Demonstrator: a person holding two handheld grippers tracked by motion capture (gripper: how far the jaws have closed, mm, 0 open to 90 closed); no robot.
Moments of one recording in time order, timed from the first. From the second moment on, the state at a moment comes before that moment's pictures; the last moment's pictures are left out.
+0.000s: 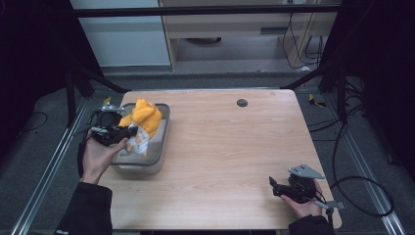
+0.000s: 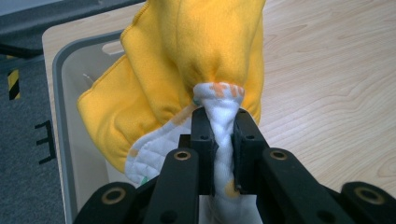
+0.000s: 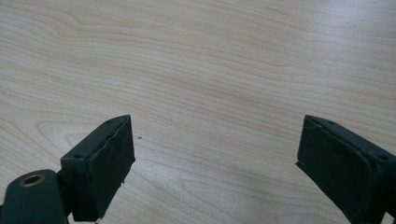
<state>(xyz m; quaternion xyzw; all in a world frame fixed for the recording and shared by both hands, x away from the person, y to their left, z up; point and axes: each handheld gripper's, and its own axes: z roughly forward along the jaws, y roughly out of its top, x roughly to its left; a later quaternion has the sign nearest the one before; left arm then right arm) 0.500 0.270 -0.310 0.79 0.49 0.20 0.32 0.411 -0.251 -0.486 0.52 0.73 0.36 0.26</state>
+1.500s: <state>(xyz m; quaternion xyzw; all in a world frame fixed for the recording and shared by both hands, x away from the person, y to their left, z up) 0.472 0.183 -0.298 0.84 0.37 0.16 0.35 0.411 -0.252 -0.485 0.52 0.73 0.37 0.26</state>
